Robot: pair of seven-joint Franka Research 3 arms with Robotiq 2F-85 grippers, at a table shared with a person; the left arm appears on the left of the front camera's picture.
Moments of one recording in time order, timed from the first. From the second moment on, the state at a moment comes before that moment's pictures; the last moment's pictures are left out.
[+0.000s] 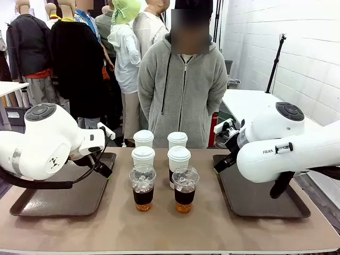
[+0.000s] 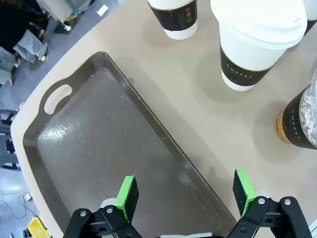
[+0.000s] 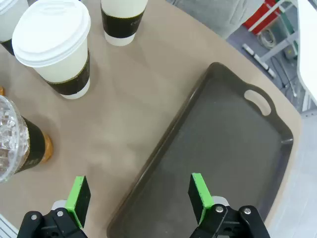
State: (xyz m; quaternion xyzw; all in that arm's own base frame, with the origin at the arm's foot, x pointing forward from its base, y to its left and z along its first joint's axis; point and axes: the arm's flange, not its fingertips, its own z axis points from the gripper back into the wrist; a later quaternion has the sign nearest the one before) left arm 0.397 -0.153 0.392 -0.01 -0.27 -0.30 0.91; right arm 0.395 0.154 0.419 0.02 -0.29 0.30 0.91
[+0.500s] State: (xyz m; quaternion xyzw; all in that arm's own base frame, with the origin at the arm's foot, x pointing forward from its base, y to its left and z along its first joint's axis) left arm 0.397 -0.153 0.392 -0.01 -0.27 -0.30 0.91; right arm 0.395 0.154 0.419 0.02 -0.29 0.30 0.91
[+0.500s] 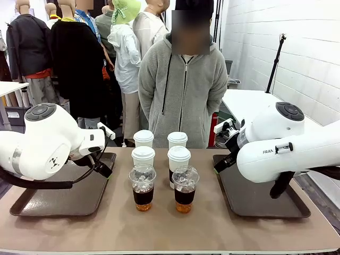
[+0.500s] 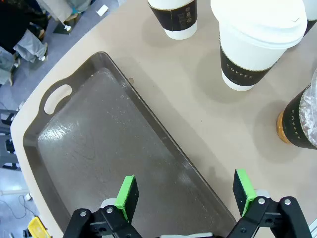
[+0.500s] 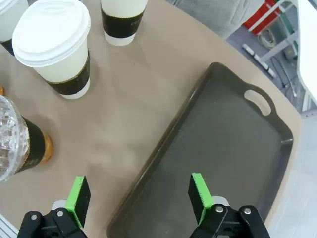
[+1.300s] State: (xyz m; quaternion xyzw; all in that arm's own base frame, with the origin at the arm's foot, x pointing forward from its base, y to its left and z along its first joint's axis) left arm 0.398 -0.157 0.419 -0.02 -0.30 -0.30 0.91; right arm 0.396 0.152 0.443 0.06 -0.31 0.29 0.90
